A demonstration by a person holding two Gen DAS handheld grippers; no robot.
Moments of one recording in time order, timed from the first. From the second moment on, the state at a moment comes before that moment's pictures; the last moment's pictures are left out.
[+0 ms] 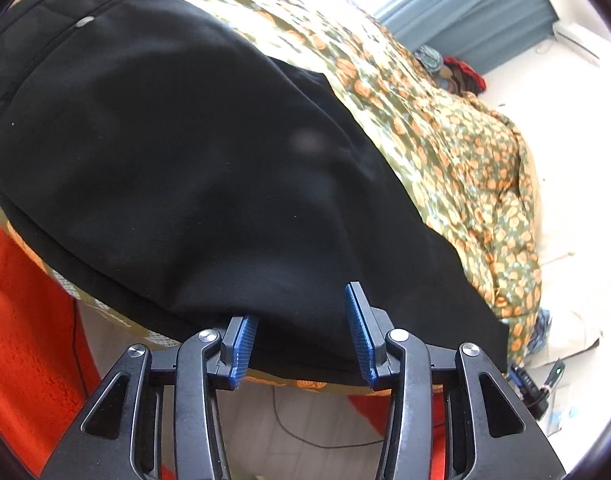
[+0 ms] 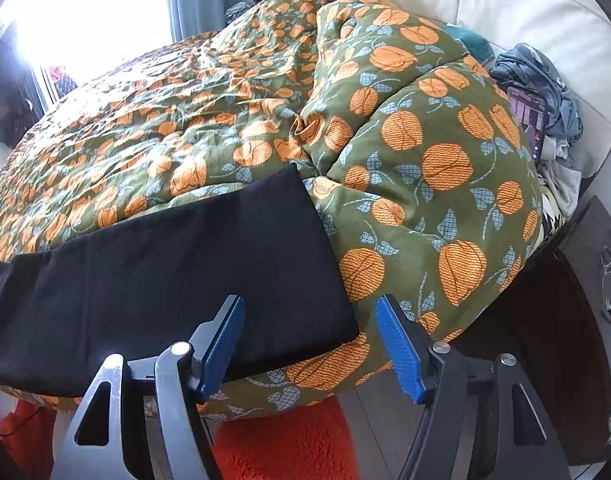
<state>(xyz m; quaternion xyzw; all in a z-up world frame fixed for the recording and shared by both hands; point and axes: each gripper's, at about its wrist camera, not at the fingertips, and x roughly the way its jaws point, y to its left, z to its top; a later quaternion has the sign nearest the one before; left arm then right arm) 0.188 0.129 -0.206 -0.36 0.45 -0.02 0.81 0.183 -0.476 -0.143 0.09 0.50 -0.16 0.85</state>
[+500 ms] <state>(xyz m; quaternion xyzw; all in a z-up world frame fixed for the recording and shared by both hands) 0.178 0.128 -0.203 -0.30 0.48 -0.01 0.83 0.217 -0.409 -0.154 0.01 0.54 0.03 0.84</state>
